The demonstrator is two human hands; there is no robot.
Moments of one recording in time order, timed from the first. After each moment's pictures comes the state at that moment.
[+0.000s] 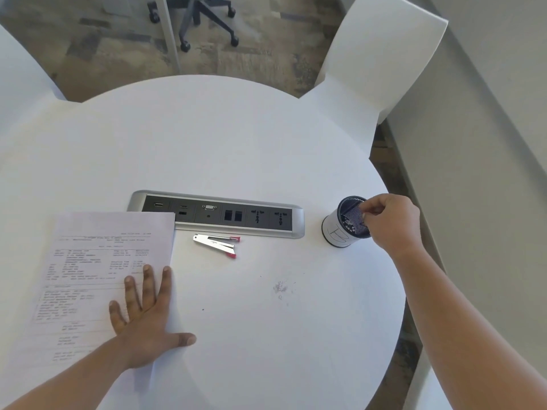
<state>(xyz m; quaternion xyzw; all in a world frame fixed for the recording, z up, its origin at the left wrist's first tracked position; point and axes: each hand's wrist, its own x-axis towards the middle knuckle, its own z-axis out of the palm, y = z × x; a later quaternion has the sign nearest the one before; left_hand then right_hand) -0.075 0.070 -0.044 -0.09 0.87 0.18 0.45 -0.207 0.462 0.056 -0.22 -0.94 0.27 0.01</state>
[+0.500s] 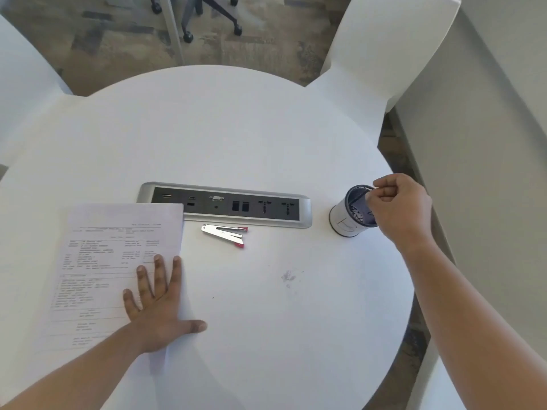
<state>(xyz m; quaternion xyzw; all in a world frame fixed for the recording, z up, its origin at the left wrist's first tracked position) -0.077 0.074 -0.040 -0.09 0.87 0.18 0.45 -0.199 0.450 0.067 -0.22 -0.90 0.36 0.08</state>
